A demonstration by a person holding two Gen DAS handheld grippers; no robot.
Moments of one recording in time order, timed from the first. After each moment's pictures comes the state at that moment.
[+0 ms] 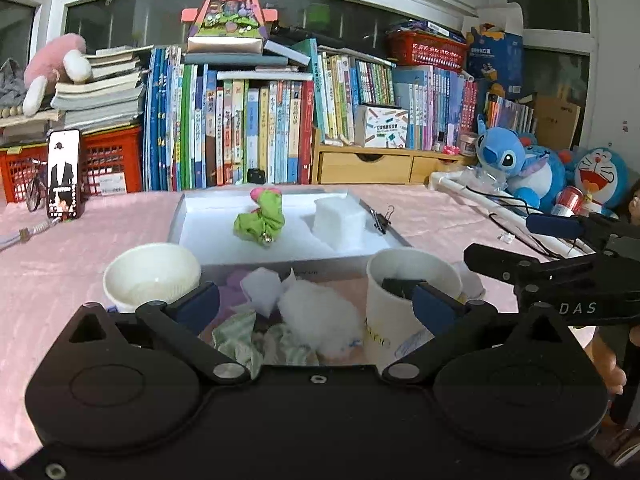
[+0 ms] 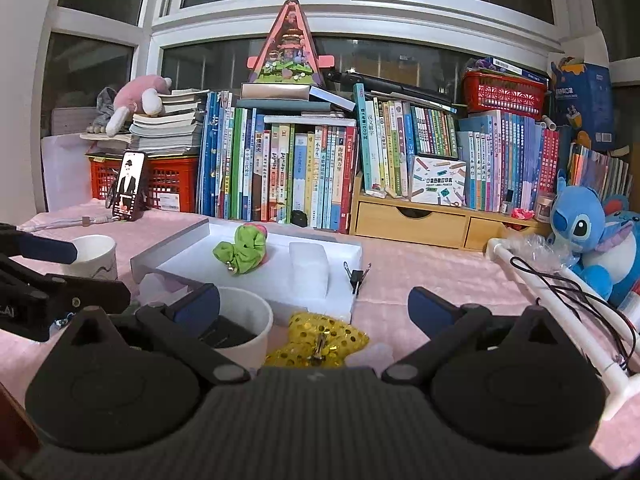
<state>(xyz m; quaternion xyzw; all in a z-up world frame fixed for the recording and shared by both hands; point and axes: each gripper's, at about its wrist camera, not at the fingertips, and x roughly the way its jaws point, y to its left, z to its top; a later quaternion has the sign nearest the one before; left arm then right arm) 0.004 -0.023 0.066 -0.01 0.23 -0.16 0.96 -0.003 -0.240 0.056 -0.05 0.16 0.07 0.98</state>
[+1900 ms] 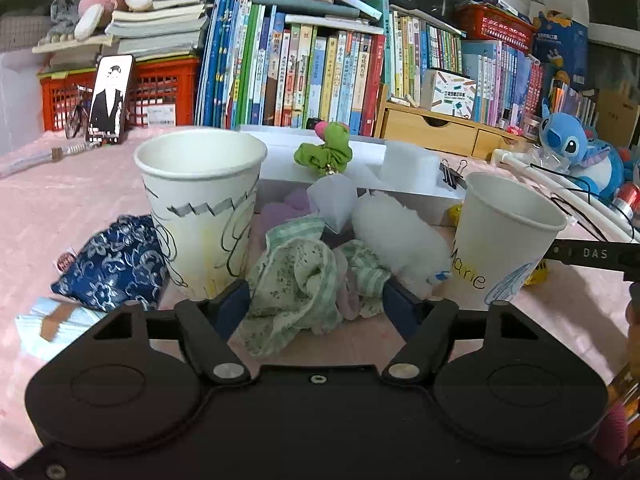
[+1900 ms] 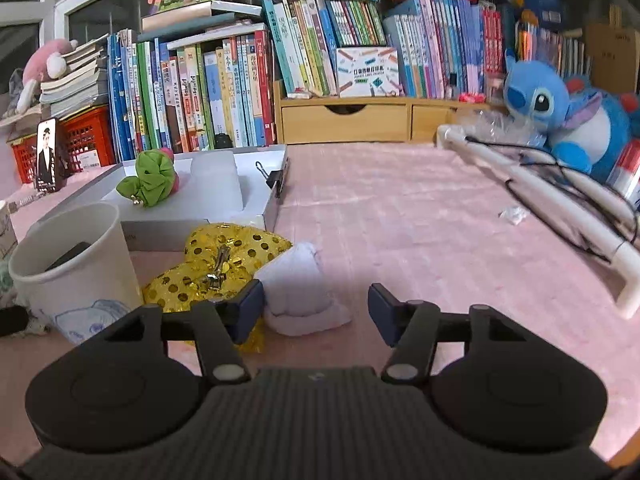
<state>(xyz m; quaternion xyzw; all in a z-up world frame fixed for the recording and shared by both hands) 0.028 -0.005 -0.011 -0.05 0.26 -0.08 0.96 0.051 -0.292 -0.013 0.04 0.27 -0.01 0.96</state>
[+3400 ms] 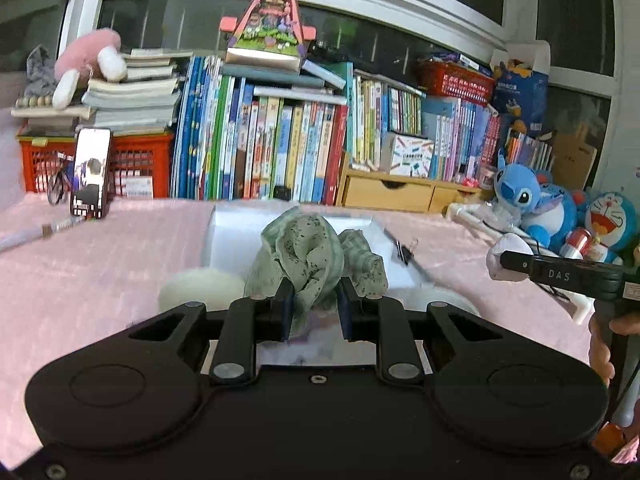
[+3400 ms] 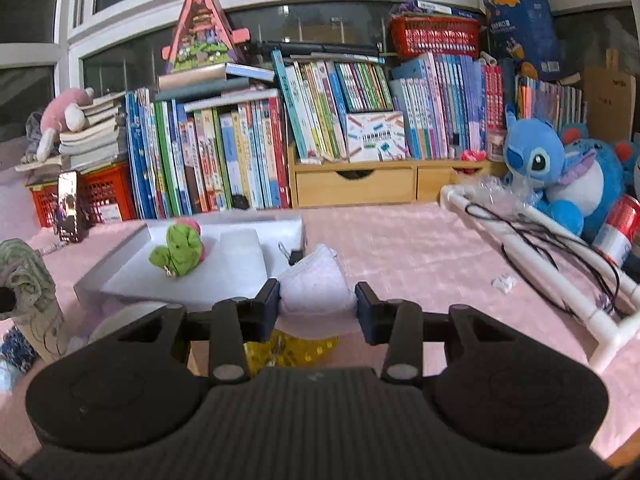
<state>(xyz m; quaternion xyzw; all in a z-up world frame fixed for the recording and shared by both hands) 0.014 0.018 0.103 -0.05 0.21 -0.14 0.97 0.037 -0.284 0.063 0.03 0.20 -0.01 0.98</state>
